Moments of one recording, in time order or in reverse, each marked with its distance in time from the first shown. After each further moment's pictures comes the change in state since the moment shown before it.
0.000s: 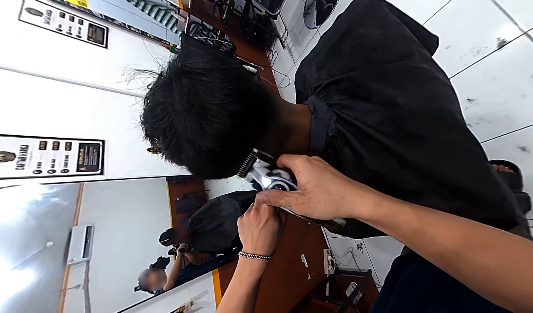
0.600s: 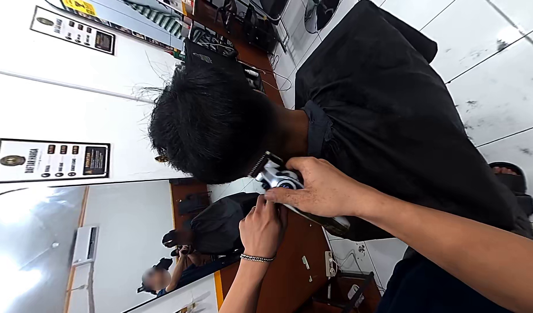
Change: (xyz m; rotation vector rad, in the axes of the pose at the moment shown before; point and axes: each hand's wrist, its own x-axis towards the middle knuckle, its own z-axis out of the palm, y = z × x) left_hand 0.003 0.003 0.000 0.006 -0.029 -0.021; right_hand 0.002 0.003 -0.009 0.002 -0.012 0.040
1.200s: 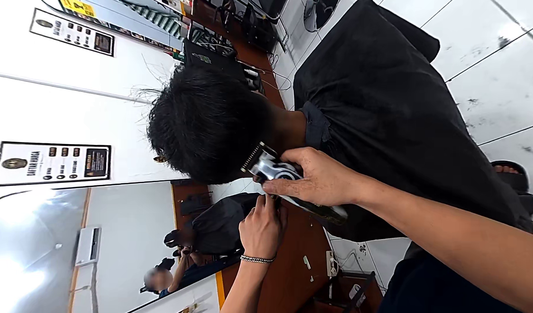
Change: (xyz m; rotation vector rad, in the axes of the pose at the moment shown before) left_hand 0.003 0.000 0.000 -0.003 -0.028 -0.017; right_hand 0.010 0.009 -0.010 0.080 -0.004 -0.054
